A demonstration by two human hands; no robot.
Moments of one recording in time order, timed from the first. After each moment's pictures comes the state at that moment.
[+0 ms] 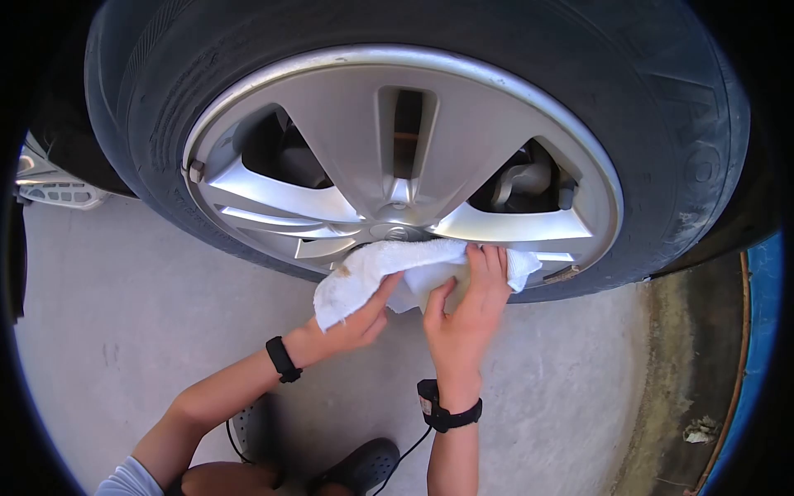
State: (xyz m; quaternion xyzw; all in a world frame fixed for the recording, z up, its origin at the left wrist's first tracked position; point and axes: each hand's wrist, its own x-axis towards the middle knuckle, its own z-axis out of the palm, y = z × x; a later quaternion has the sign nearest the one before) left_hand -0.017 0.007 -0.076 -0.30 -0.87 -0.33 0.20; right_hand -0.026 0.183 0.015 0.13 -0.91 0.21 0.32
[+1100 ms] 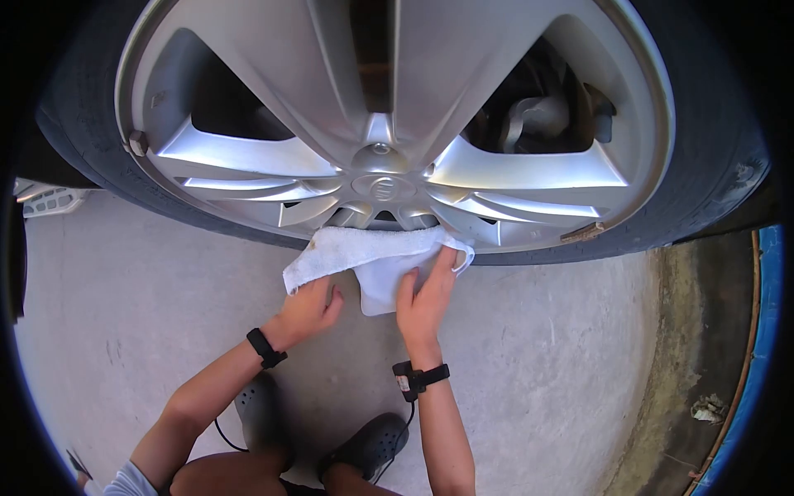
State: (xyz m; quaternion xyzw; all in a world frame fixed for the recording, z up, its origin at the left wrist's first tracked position) left_hand 0.020 -0.026 -0.158 -0.18 -0.90 -0.38 0.09; right_hand -0.001 0.182 -0.119 0.02 -0.91 0.35 0.21
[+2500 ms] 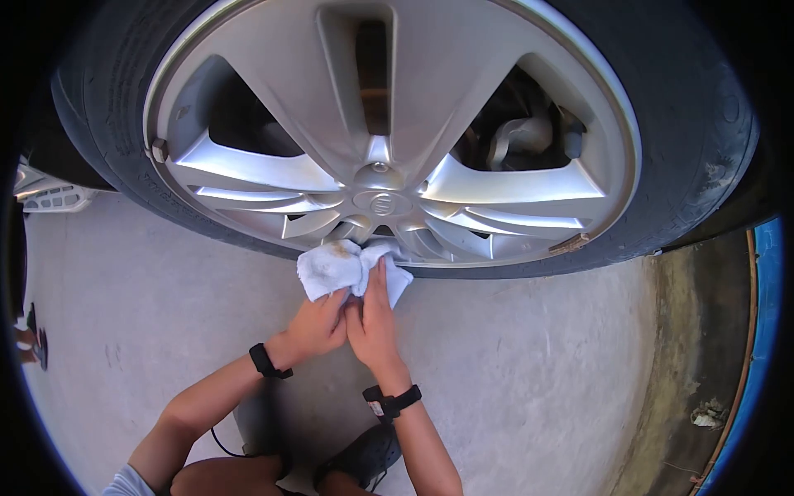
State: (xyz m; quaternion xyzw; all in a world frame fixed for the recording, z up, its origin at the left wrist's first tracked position) left_hand 0.019 -0.009 -0.146 -0.26 -0.84 -0.46 0.11; right_hand 0.016 0.138 -0.121 0.14 -0.85 0.50 0.07
